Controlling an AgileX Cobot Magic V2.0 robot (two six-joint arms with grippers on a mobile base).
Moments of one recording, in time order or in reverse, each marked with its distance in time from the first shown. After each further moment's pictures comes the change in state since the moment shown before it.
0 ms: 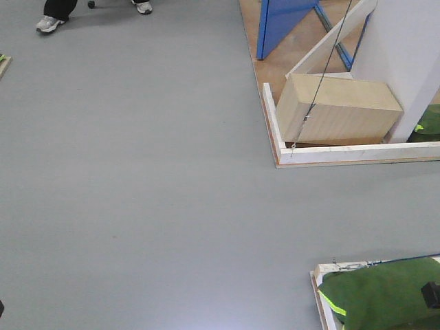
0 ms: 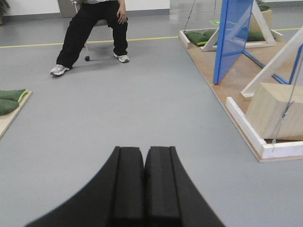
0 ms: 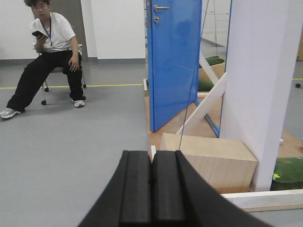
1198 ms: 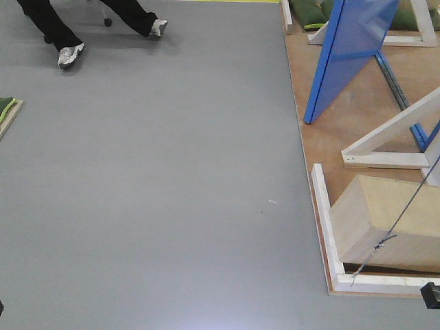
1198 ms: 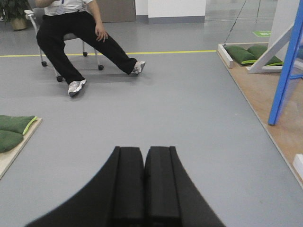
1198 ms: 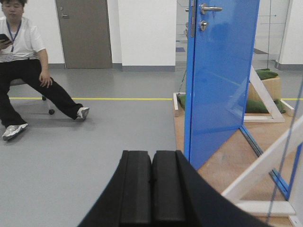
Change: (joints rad) left arm 0.003 0.000 0.000 0.000 0.001 0.000; right arm 0.002 0.000 0.000 0.000 0.001 0.000
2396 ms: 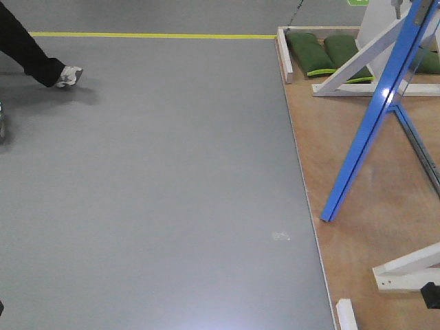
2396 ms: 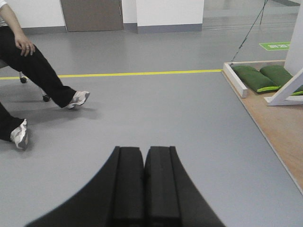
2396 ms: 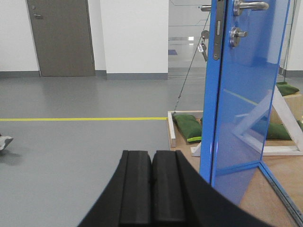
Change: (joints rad) left arm 0.001 0.000 0.000 0.000 -0.001 0.000; right arm 0.000 0.000 0.000 0.000 -0.001 0.000
